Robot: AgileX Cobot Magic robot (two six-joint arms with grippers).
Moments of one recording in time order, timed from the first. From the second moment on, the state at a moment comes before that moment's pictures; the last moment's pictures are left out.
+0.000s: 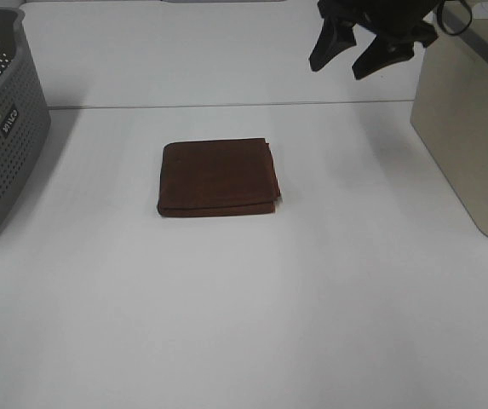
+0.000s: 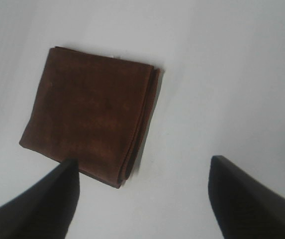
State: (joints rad) left arm 0.02 0.00 -0.50 -0.06 1.05 0.04; right arm 0.20 2.13 -1.89 0.49 1.00 -0.27
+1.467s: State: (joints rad) left arm 0.02 0.00 -0.50 -0.06 1.05 0.04; right arm 0.31 2.65 -2.18 0.74 1.05 -0.25
